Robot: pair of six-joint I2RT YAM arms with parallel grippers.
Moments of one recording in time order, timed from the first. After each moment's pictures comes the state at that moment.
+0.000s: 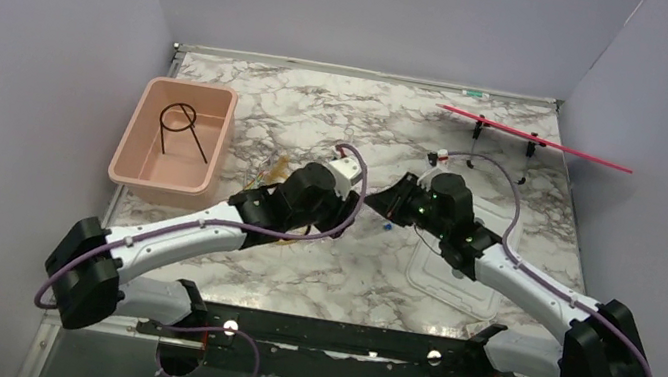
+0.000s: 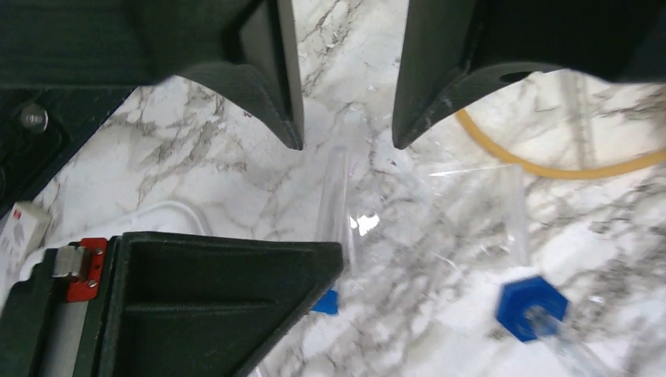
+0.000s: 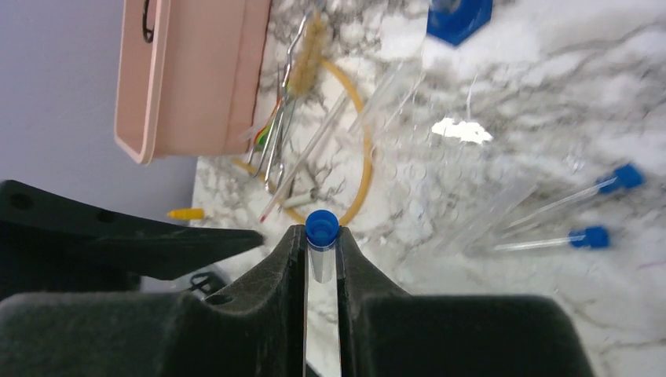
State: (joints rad) left arm -0.92 1.26 0.85 -0.17 -0.05 -0.25; right arm 0.63 1.22 0.63 0.17 -0.20 0.90
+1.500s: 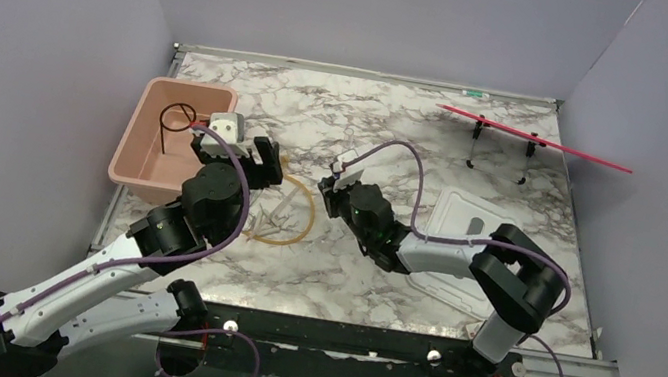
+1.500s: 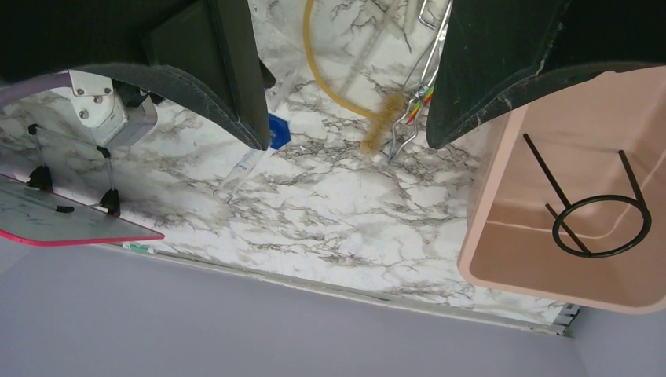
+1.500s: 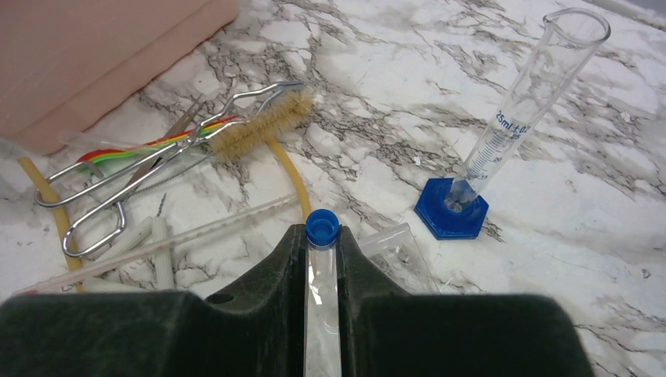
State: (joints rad) left arm -0.89 0.72 0.85 -0.23 -0.87 -0.32; right arm 0.98 1.73 0.82 0.71 0.32 0.04
